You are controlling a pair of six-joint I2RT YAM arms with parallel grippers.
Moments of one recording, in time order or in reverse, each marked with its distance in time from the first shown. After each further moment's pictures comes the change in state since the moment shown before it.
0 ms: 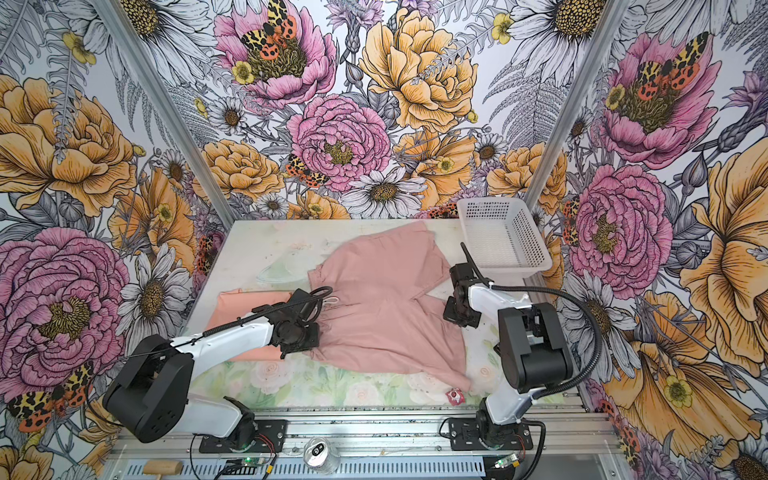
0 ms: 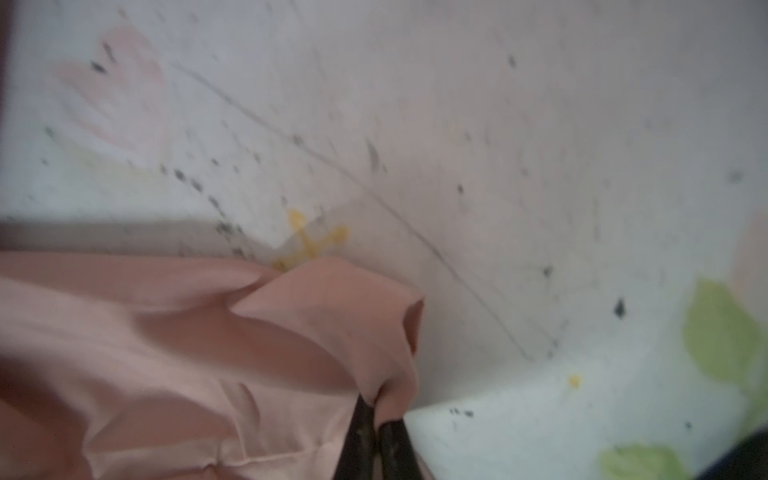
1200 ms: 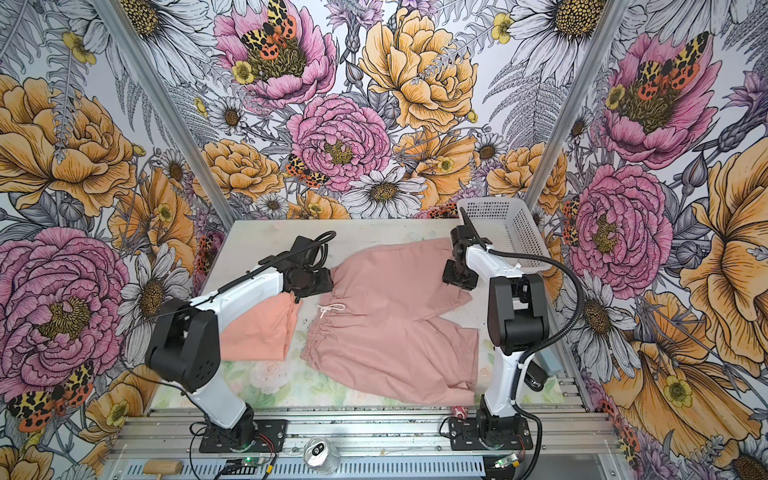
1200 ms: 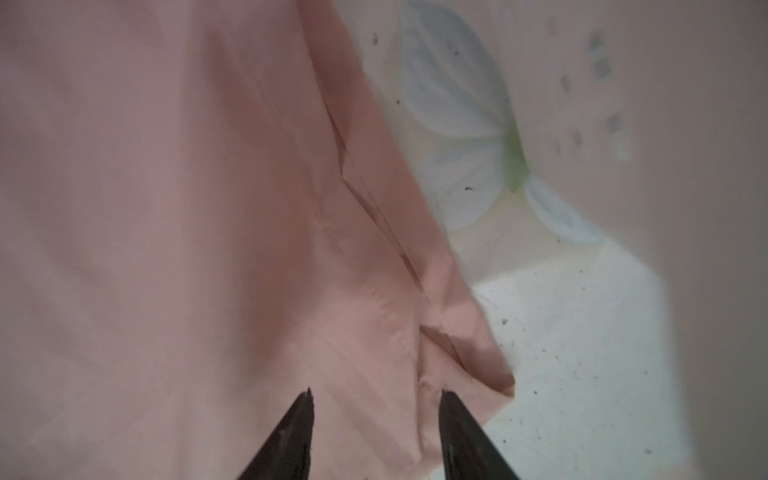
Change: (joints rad) left arm 0.153 0.411 0.599 0.009 0.040 0.123; right arm -0.060 0.414 0.644 -0.137 0.012 -0.149
